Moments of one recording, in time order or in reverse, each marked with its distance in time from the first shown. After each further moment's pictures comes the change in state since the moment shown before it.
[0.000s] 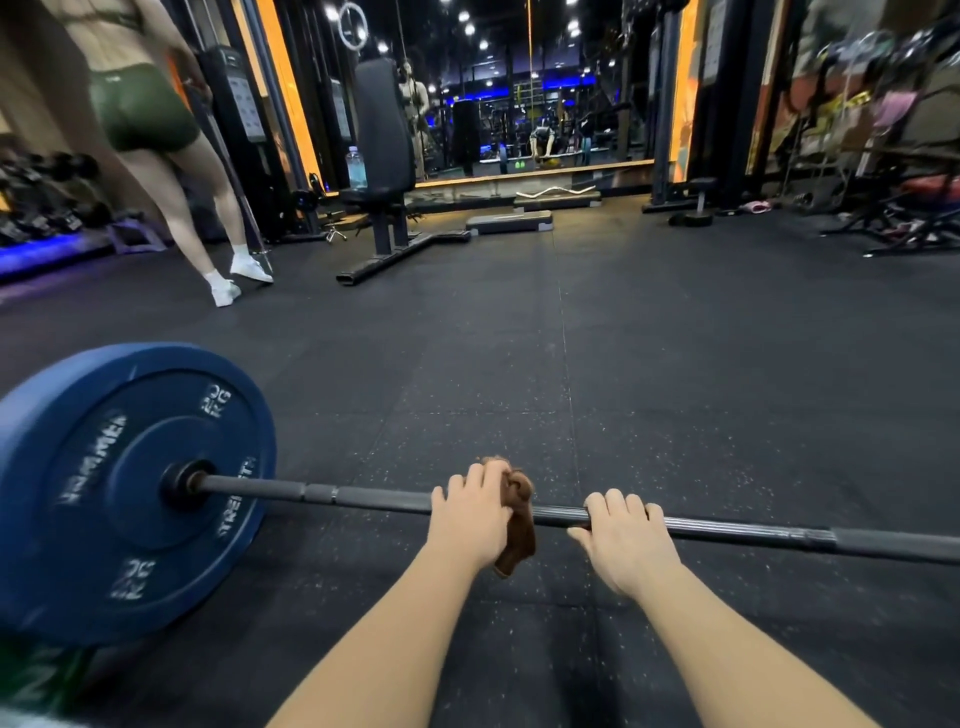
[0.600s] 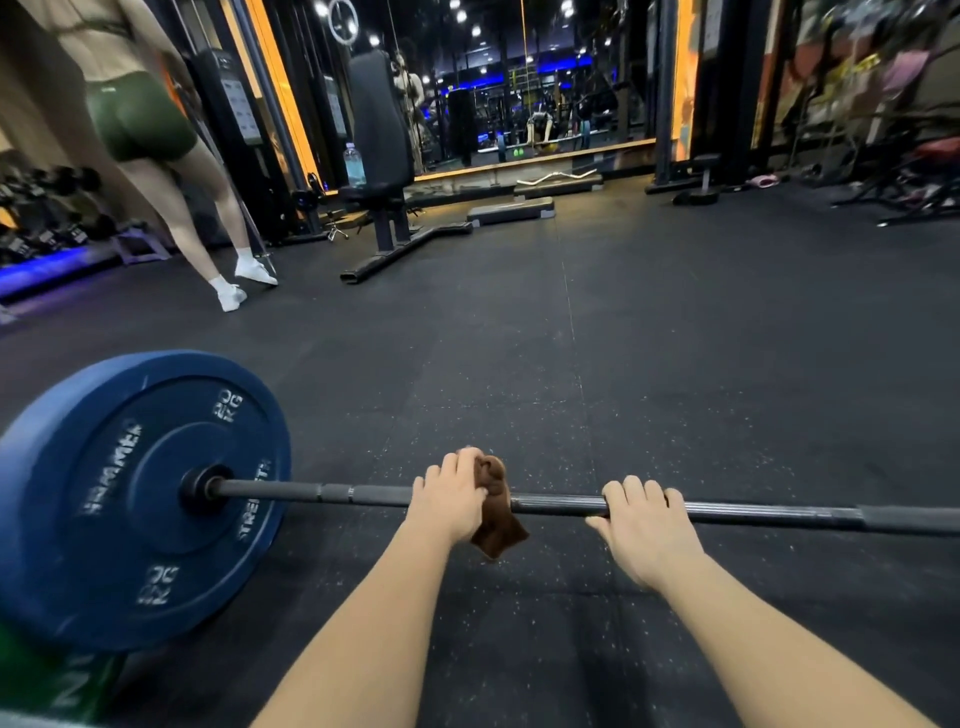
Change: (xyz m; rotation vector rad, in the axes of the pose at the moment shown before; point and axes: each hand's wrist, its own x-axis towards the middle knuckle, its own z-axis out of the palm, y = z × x) left_hand 0.016 -0.050 -0.007 -0.013 -0.090 -0.070; right_hand 0.000 0.002 0.014 -0.011 0.123 0.012
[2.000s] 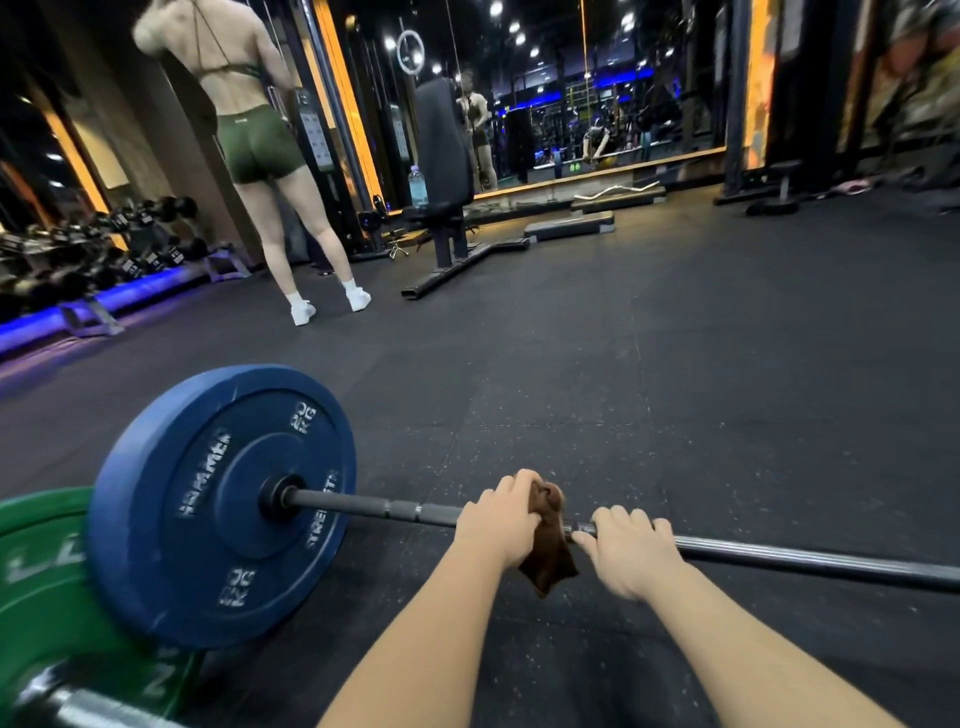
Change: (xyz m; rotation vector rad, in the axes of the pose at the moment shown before) left_hand -0.001 -0.019 -0.019 -0.013 -0.058 0.027; right_hand 0.048 -0.096 -0.028 0.184 -0.459 -0.029
